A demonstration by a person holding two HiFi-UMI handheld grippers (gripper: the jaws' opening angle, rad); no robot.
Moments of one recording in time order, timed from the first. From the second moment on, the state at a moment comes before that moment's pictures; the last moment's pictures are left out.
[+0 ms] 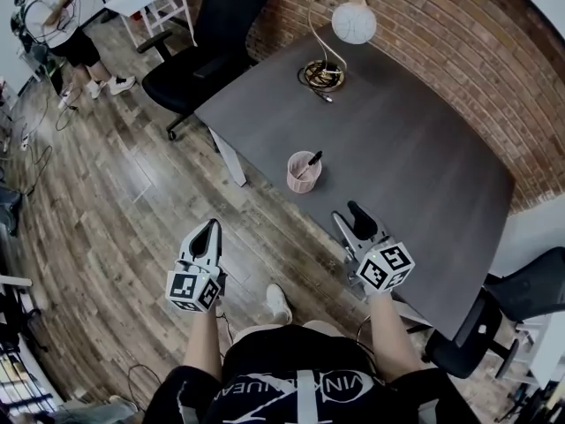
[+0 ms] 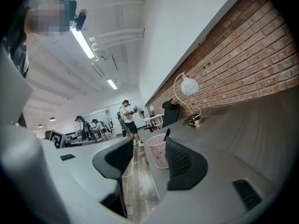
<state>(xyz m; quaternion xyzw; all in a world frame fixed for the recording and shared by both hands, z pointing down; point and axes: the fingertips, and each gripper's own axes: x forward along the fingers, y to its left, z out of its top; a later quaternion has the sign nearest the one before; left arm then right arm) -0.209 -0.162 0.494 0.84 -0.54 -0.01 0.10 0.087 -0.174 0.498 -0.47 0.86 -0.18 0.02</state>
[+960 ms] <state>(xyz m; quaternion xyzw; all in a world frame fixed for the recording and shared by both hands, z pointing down) -0.172 -0.233 0.499 0.85 -0.51 0.00 0.11 0.082 -0.257 0.506 -0.45 0.87 -0.20 0.02</state>
